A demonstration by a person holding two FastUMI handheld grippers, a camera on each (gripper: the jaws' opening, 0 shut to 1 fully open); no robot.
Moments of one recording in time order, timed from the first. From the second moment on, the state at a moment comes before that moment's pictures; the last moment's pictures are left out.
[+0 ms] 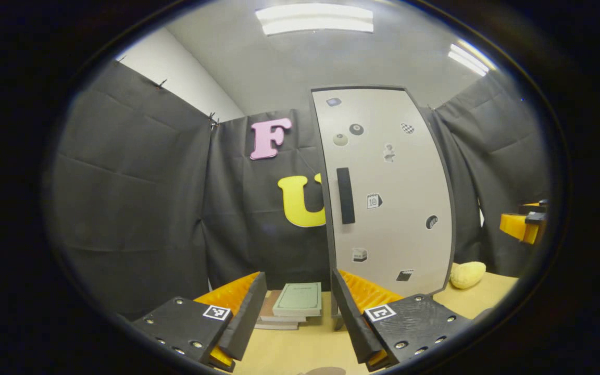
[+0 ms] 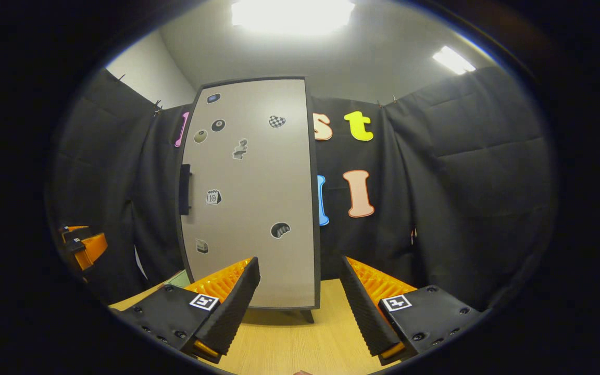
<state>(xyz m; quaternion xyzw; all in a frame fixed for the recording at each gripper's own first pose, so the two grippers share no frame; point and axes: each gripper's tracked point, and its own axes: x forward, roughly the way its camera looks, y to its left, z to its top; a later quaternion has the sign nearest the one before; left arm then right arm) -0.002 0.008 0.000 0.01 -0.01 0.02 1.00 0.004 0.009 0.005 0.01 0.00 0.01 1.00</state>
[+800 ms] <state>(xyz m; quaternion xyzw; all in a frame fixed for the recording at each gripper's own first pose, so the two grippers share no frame) -0.016 0.066 -0.015 0.02 0.00 0.10 1.00 0.060 0.086 0.078 0.02 -0.04 0.08 1.00</state>
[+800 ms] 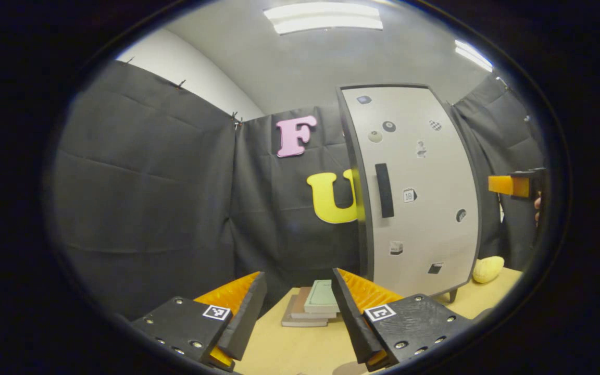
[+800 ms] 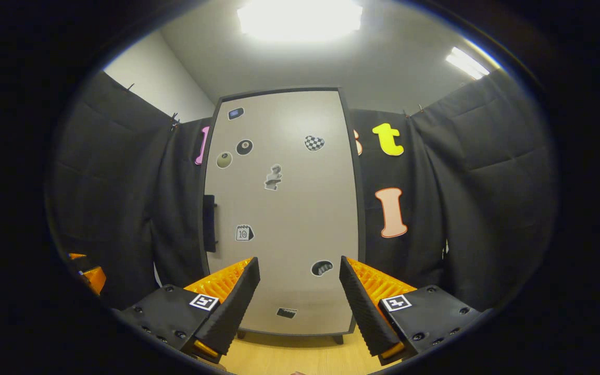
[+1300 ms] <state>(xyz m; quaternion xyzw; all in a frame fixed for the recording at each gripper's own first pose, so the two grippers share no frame) -0.041 0.140 -0.025 0.02 0.01 0.16 0.99 0.098 0.166 0.103 0.03 -0.04 0.14 0.99</state>
